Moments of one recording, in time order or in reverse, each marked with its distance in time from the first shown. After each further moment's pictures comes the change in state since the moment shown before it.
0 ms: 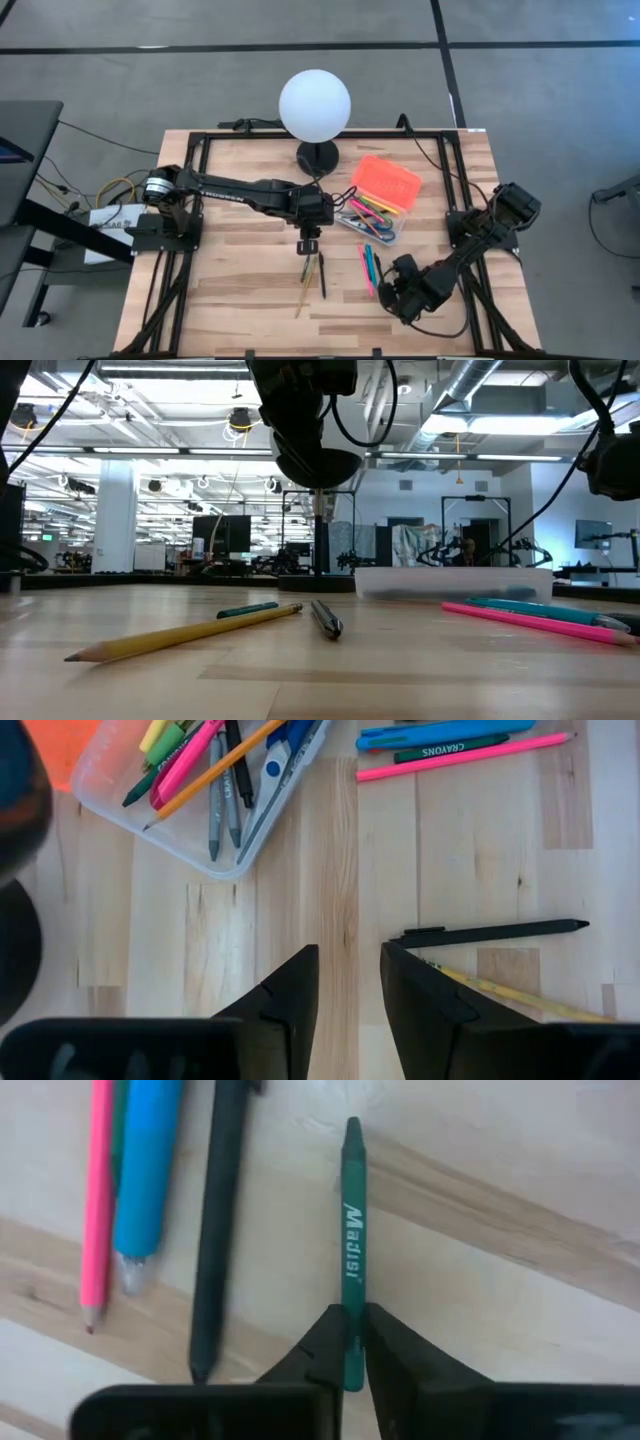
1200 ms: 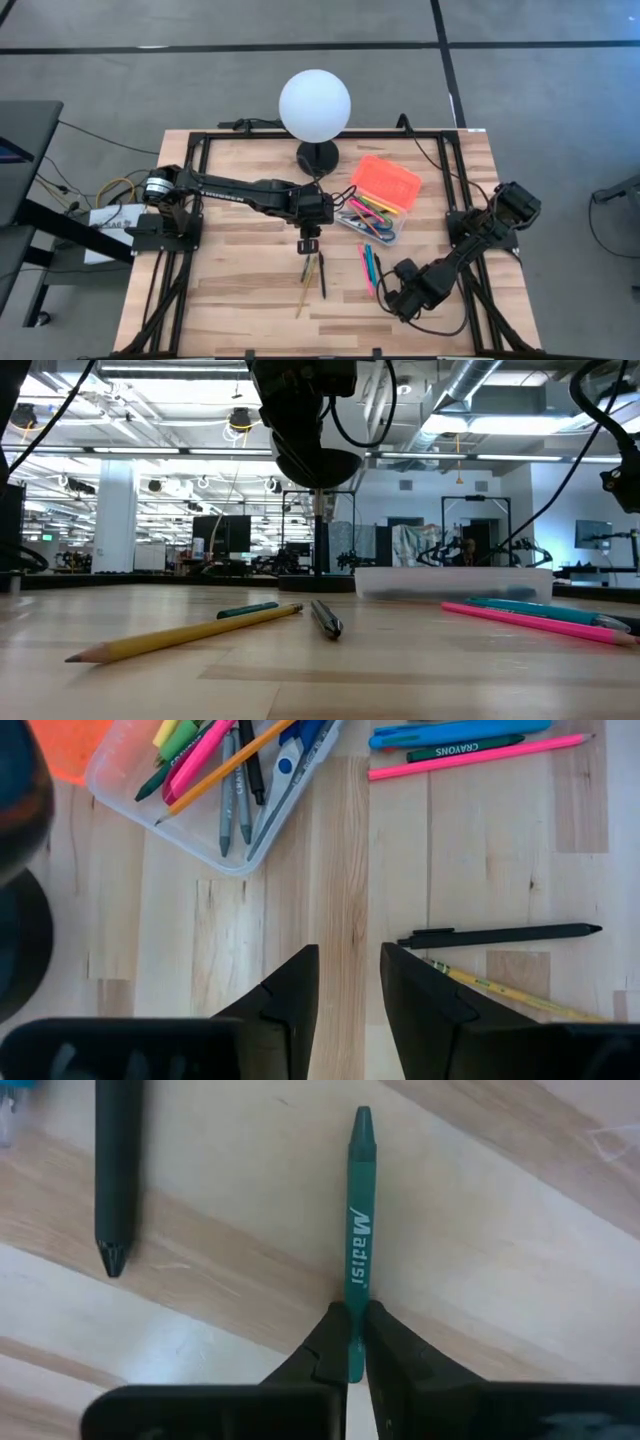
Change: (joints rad) left arm 0.000 0.000 0.000 -0.004 -0.023 -0.017; right arm 0.001 0.001 0.009 -0.016 -0.278 -0.122
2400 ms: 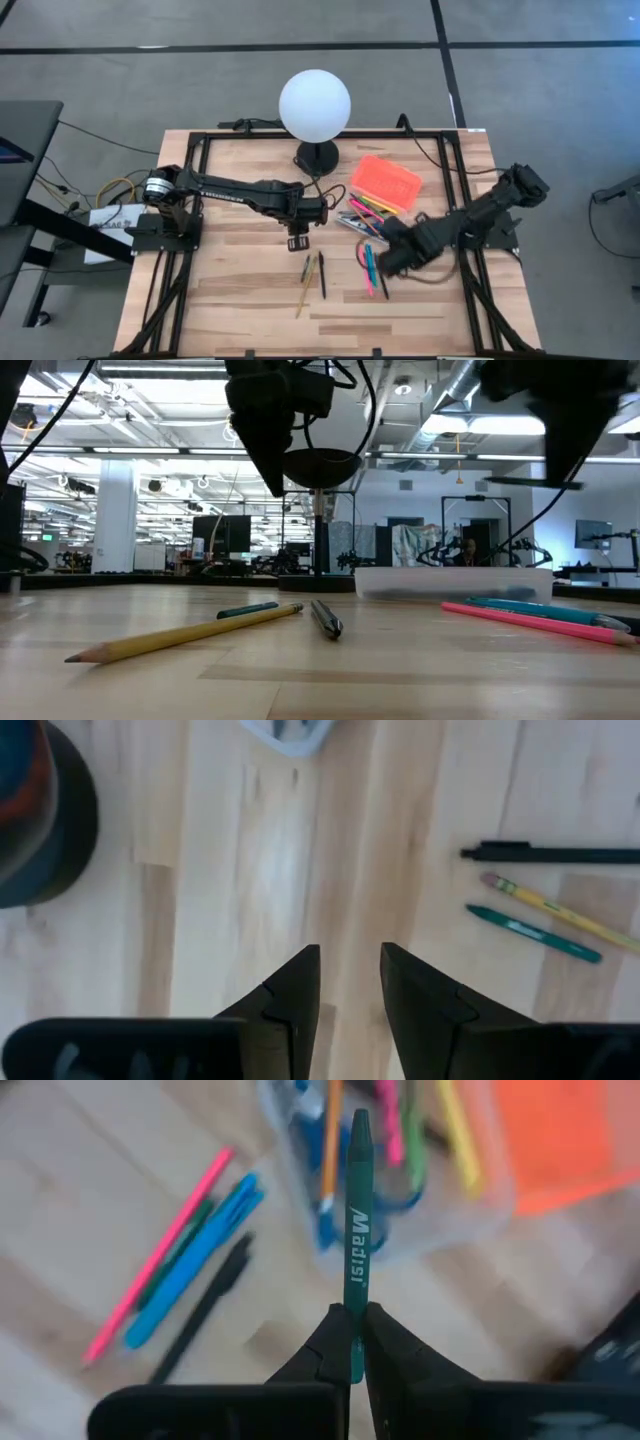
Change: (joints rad) left arm -0.007 0.000 0.000 -0.209 -0.099 -0.095; right arm -0.315 -0.180 0.275 -0.518 0.405 -0.619
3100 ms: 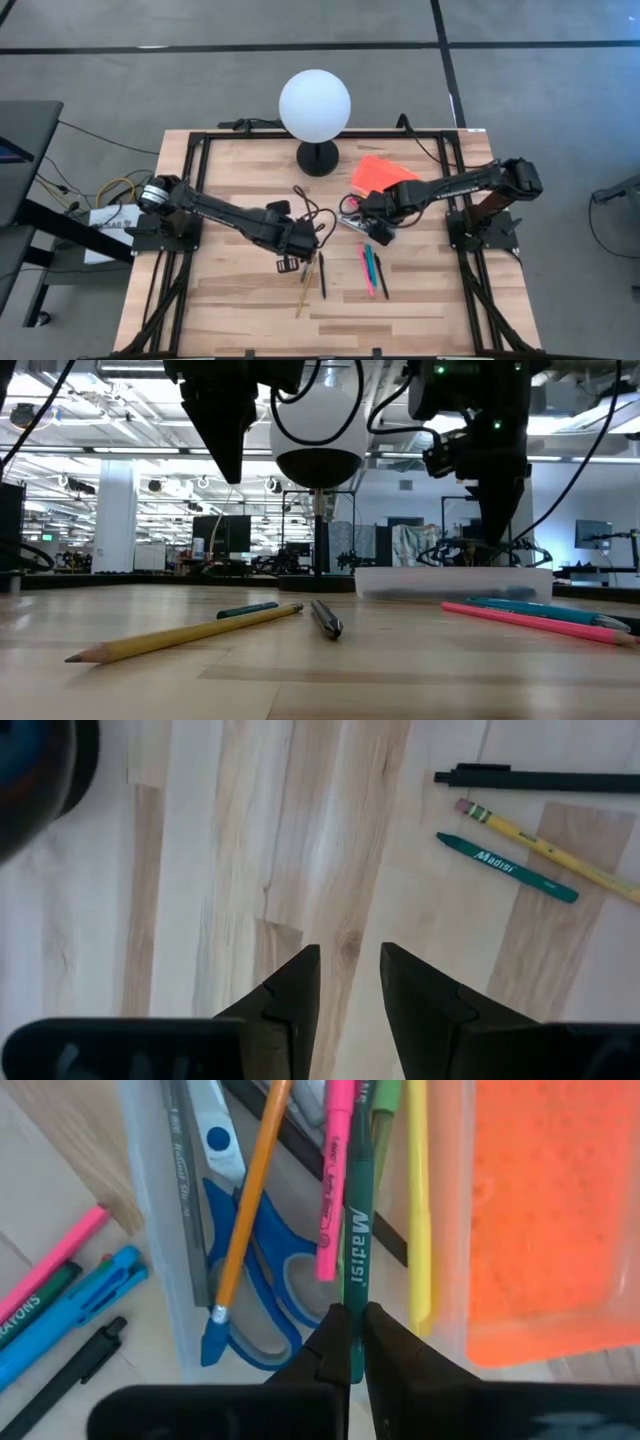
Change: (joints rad) left arm -0.197 0.000 0.000 -0.156 -0.145 -0.270; right arm -0.423 0.004 -0.171 0.251 -0.105 -0.642
